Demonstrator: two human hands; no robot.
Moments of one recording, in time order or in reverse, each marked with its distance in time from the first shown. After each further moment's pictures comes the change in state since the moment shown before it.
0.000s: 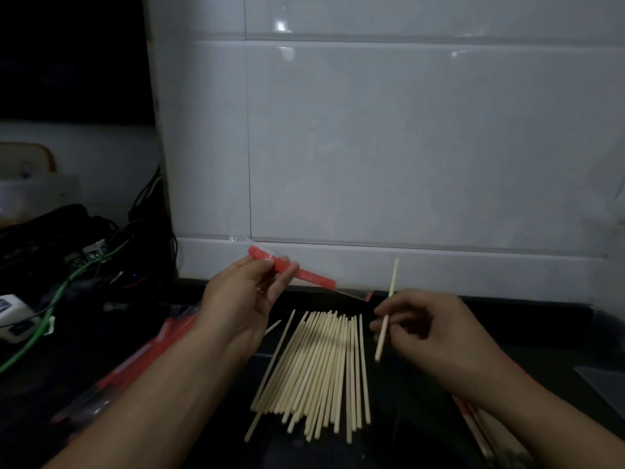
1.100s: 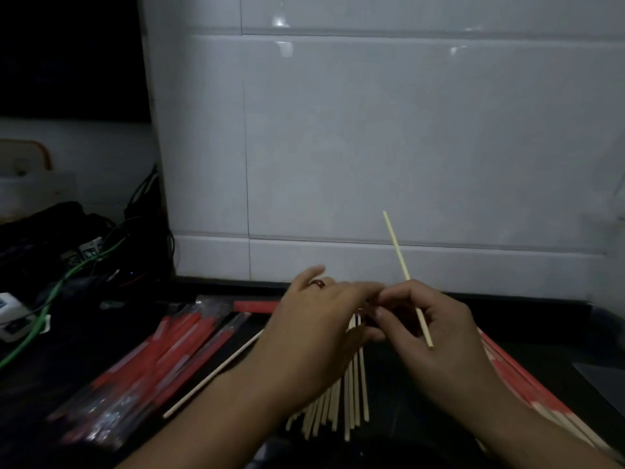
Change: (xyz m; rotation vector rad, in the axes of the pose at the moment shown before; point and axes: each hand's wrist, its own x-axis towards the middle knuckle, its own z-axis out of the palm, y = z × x) left_hand -0.026 -0.043 0.003 1.615 -0.649 1.138; right_hand -0.009 0.002 0.018 0.128 0.204 -0.237
